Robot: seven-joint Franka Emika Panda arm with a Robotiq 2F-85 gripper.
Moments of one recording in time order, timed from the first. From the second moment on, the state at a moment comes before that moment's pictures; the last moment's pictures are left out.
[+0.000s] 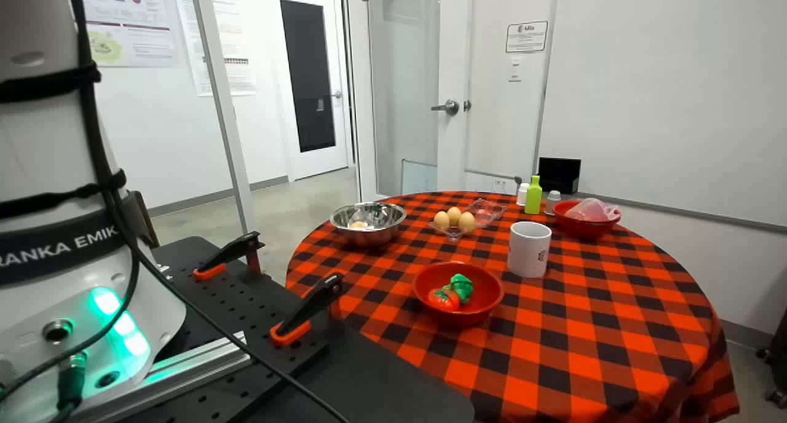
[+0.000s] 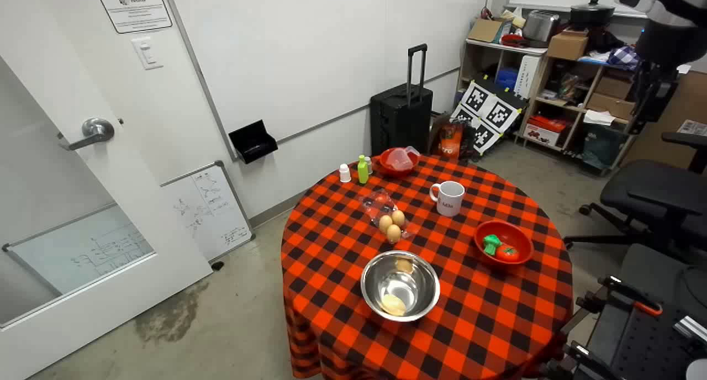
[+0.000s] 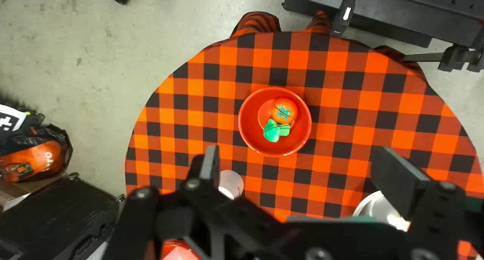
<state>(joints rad) -0.11 -0.73 -0.11 -2.58 -0.36 1.89 -0.36</state>
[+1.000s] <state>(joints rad) -0.06 -0.46 -0.23 -2.48 -0.40 2.01 -0.72</state>
